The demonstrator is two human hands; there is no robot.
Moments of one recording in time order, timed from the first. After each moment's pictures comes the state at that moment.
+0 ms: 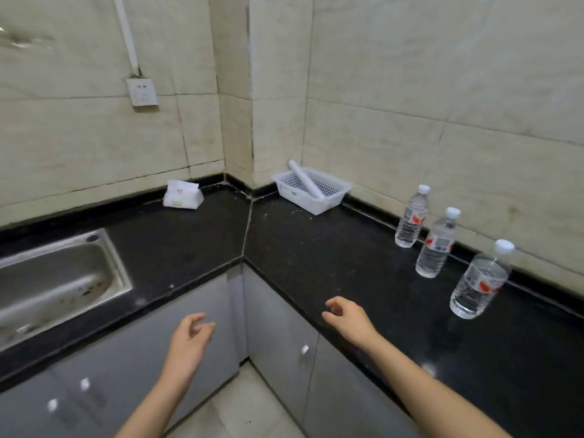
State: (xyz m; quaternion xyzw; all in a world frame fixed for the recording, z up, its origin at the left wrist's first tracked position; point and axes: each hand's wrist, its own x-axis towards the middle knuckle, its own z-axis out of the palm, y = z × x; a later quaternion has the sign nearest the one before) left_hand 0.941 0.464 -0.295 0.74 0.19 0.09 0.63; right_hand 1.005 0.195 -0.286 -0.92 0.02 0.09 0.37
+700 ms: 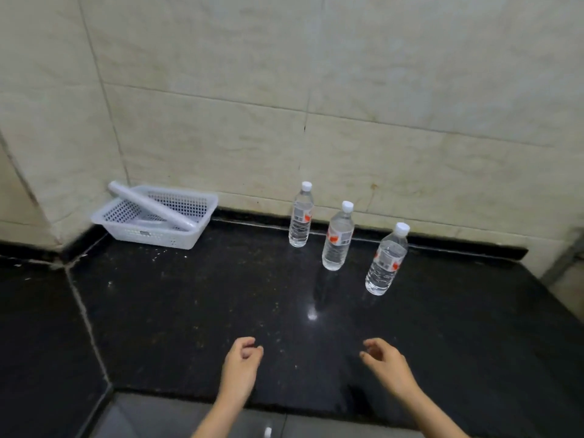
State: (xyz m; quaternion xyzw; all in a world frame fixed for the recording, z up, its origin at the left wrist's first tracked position) left_hand 1.181 0.342 -0.340 0.75 -0.07 -0.25 0.61; right_hand 1.016 0.144 -0.316 -0.81 0.45 -0.07 0.38
